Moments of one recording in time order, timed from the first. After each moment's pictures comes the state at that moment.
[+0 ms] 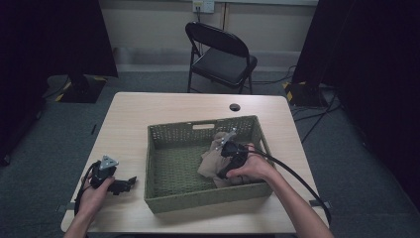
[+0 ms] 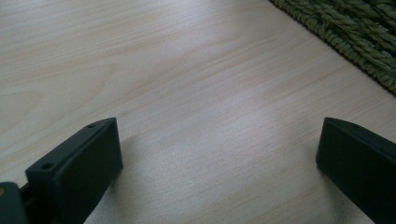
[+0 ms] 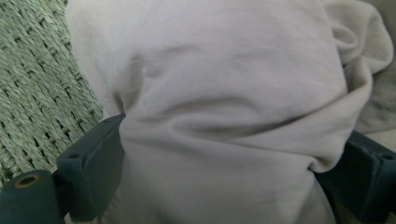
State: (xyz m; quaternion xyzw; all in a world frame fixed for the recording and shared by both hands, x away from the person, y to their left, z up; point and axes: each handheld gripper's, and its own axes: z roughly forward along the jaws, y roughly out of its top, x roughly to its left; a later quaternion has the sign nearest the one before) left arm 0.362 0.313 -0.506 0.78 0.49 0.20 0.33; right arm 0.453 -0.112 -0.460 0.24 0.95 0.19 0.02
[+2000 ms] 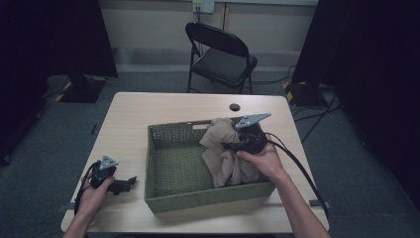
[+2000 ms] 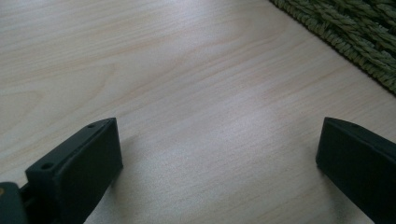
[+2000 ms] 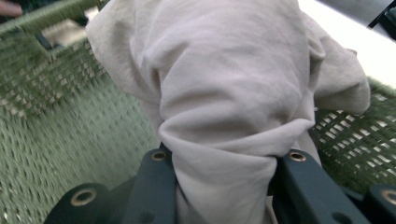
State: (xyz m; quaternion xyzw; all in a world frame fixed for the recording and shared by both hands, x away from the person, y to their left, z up) left arm 0.362 0.313 -0.506 0.78 0.49 0.20 0.33; right arm 0.430 -0.148 -0.366 0.28 0.86 0.41 0.10
